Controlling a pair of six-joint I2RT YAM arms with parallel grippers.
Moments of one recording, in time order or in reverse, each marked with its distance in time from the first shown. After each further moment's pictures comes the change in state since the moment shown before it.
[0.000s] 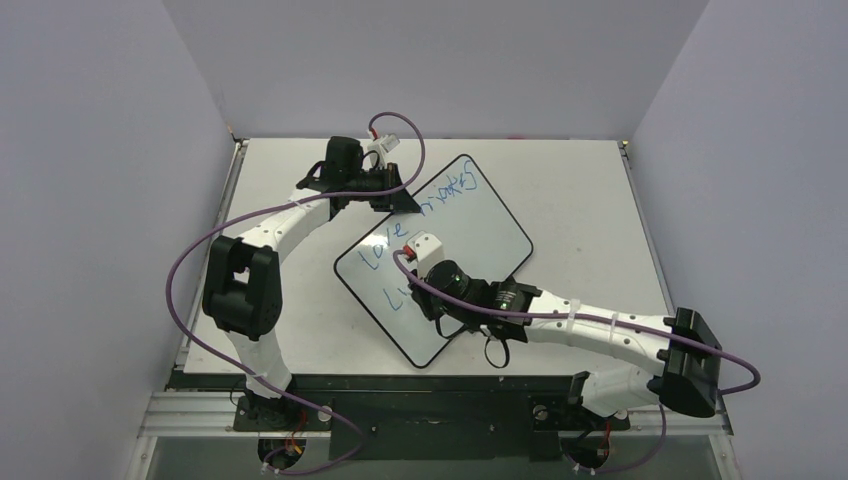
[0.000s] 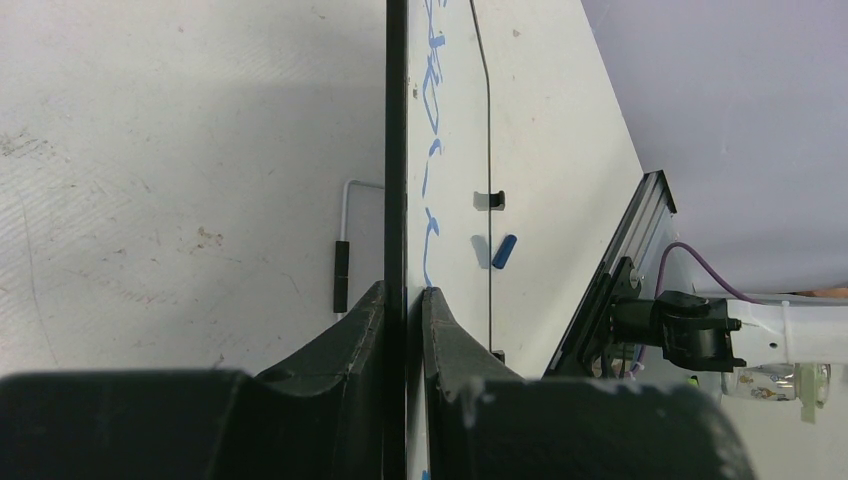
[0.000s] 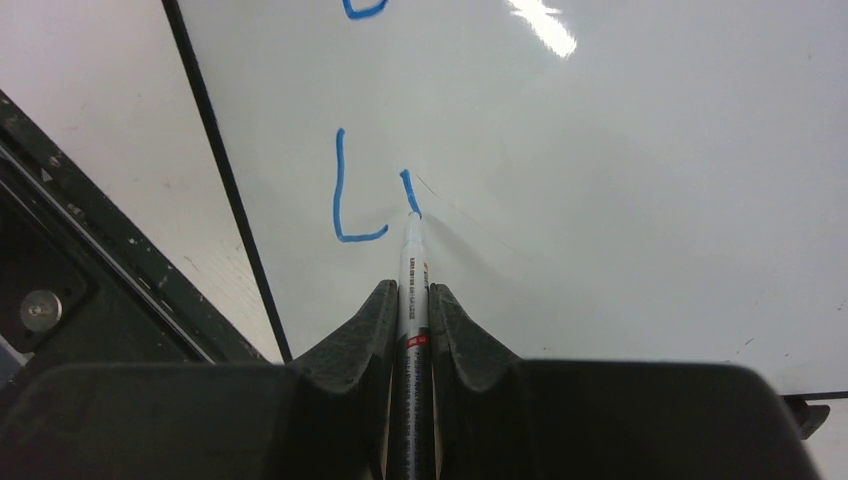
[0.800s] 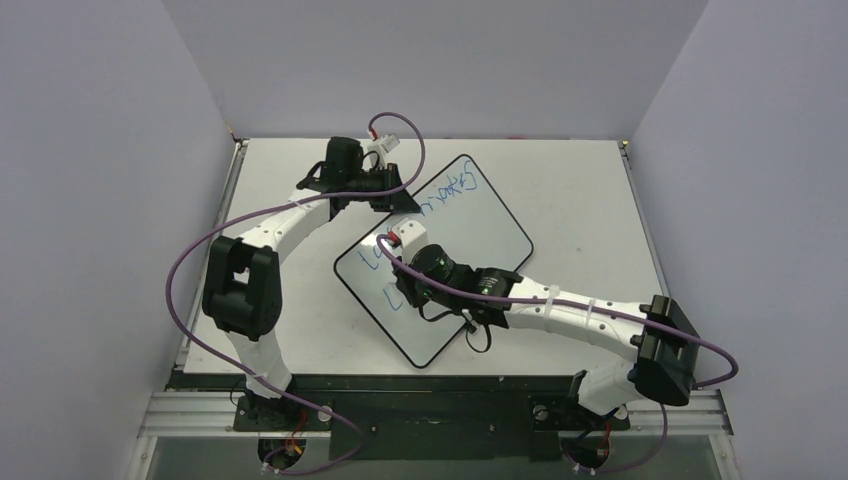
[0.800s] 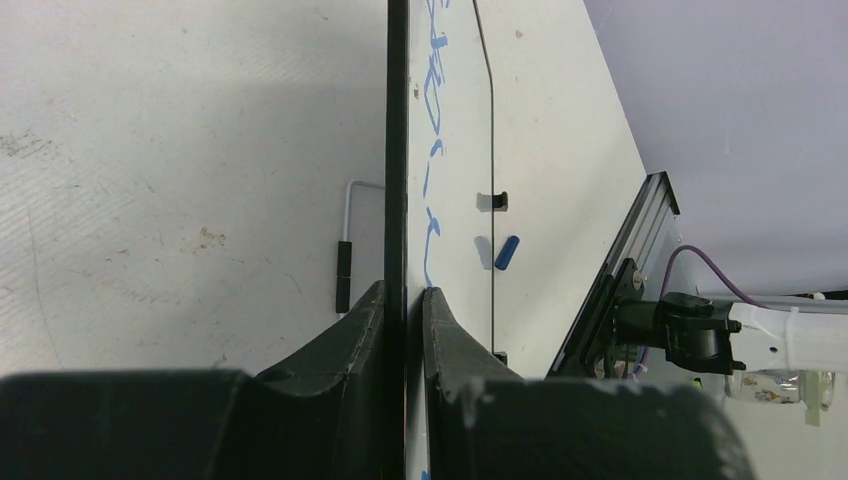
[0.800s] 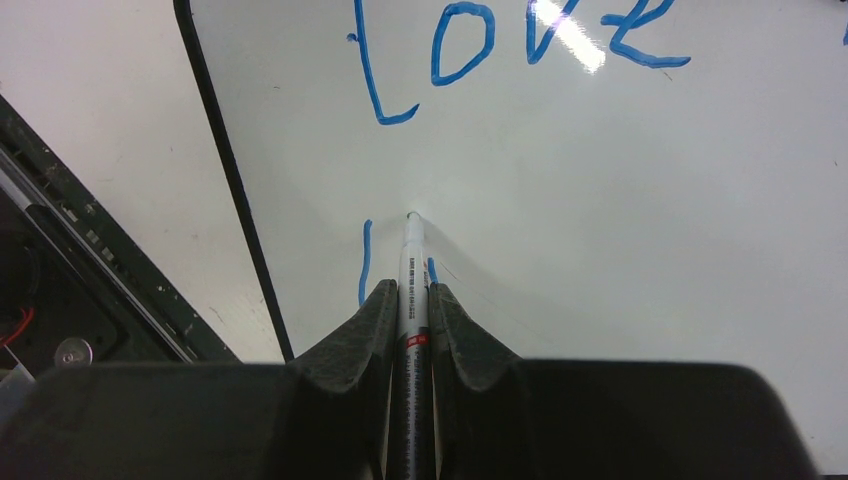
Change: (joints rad) left arm -0.002 -0.003 -0.003 0.002 -0.004 0.001; right arm -0.041 0.117 0.129 0.038 -0.064 -0.020
